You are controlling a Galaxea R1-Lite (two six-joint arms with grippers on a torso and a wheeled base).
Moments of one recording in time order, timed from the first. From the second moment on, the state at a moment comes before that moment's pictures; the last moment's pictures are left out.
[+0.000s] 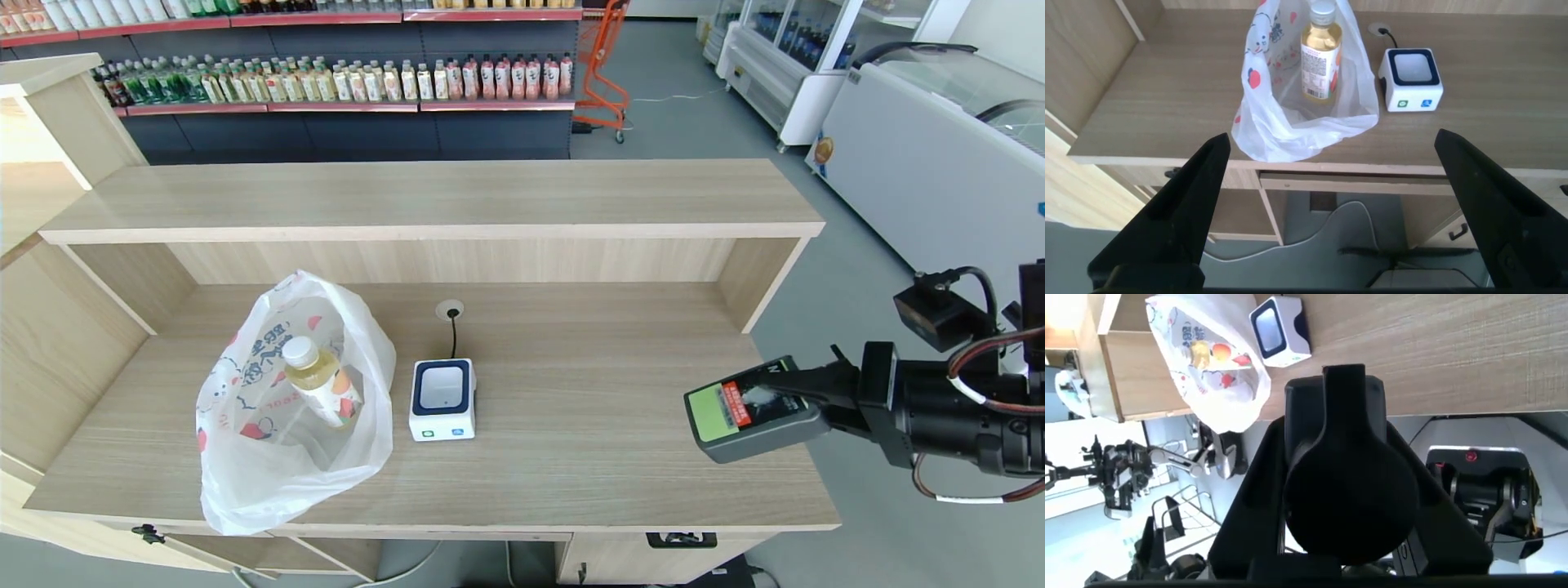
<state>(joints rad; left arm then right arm) 0.00 0.00 0.00 0.00 0.01 0.00 0.23 1.35 -0.66 -0.23 0.44 0.72</state>
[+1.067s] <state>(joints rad) 0.00 0.00 0.00 0.00 0.01 0.00 0.24 1.44 -0.75 -0.23 0.42 0.54</state>
